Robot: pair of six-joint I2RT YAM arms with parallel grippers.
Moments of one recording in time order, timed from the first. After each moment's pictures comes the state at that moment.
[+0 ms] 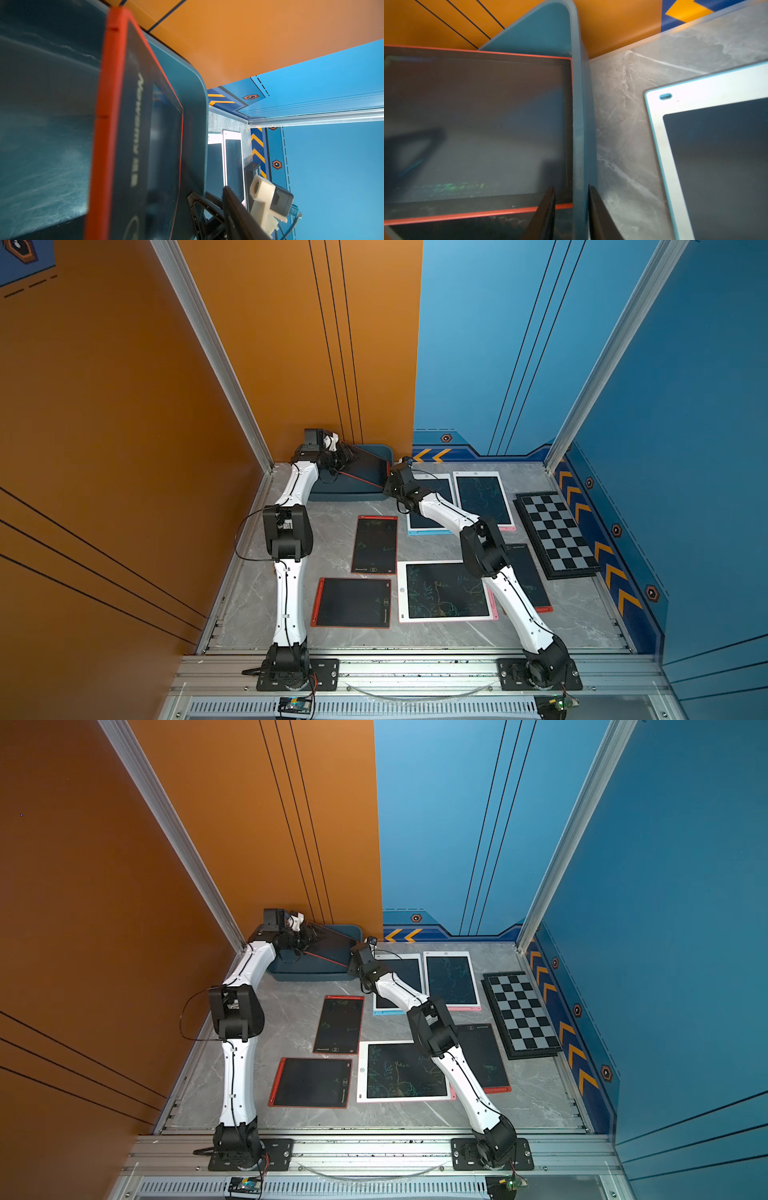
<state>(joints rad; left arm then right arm) 0.01 2.49 2.34 -0.55 0.69 -0.63 0.61 2.65 2.30 -0.22 0.15 0.72</state>
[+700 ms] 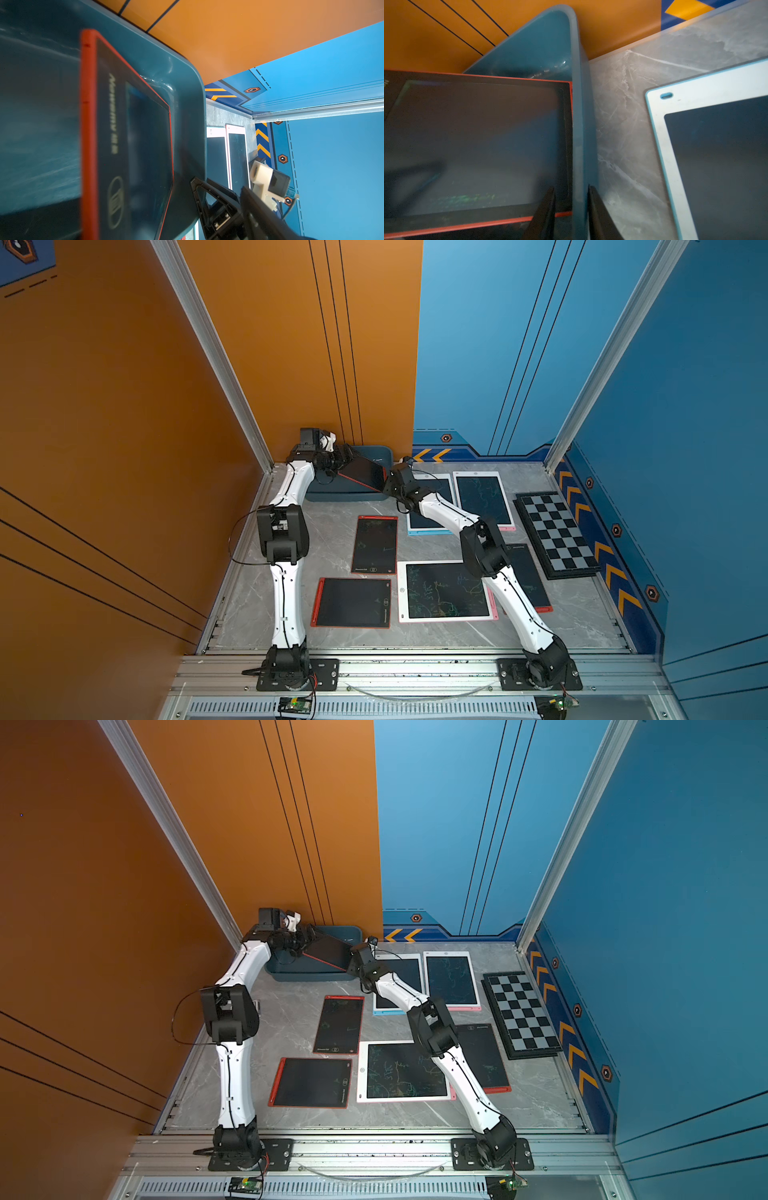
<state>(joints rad) 0.03 2.39 2.24 -0.57 0.68 -0.56 0.61 2.65 2.30 -0.22 0.14 0.74</state>
